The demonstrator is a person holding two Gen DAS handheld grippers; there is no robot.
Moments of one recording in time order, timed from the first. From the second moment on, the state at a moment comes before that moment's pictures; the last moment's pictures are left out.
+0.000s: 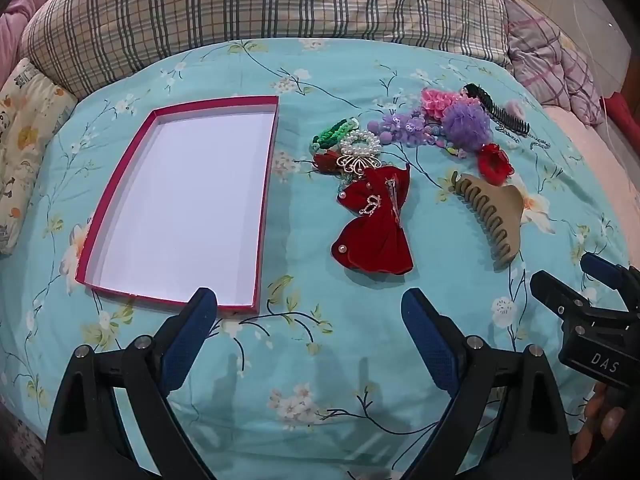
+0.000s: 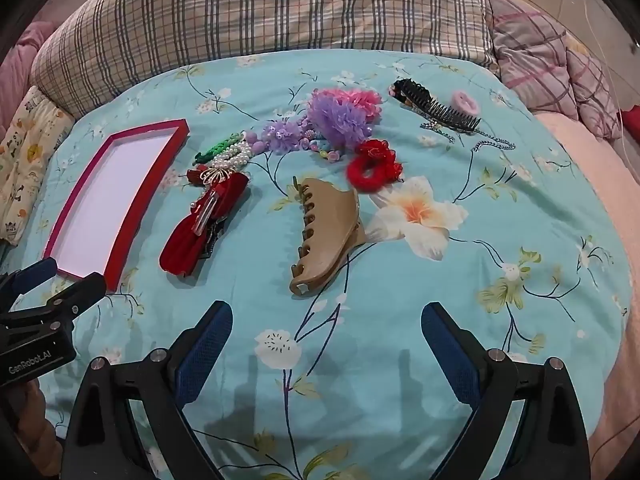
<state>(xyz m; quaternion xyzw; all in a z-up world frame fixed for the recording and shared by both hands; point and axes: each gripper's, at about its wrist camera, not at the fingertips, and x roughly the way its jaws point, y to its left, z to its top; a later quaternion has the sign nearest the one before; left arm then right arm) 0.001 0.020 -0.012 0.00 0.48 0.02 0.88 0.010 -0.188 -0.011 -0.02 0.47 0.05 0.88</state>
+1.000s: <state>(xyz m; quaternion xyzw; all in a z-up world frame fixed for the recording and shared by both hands) 0.010 0.021 -0.013 0.00 0.48 0.01 0.88 0.010 -0.189 -0.011 -0.01 0.47 0.05 0.88</state>
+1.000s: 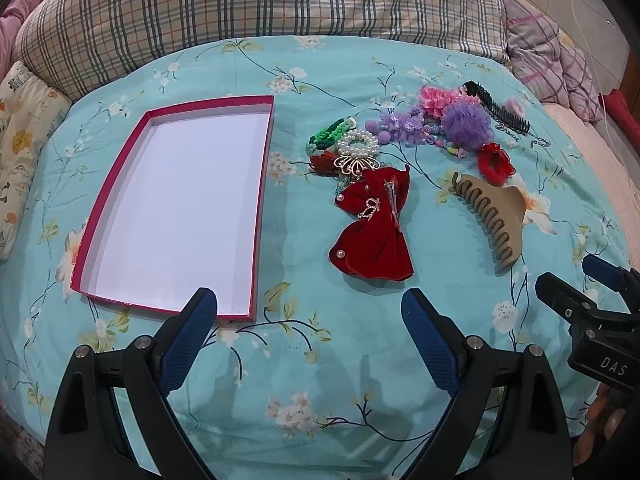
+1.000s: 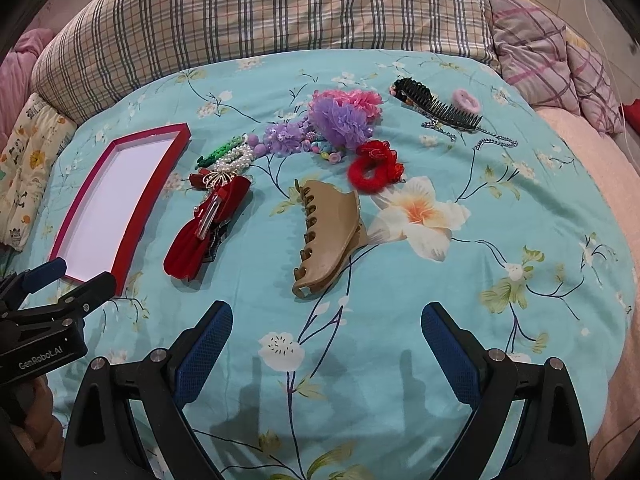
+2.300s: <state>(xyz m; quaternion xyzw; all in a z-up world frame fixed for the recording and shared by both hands) 0.113 0.007 -0.075 -0.05 0.55 -0.10 0.83 0.102 -0.220 -0.058 0.07 0.51 0.07 0.86</state>
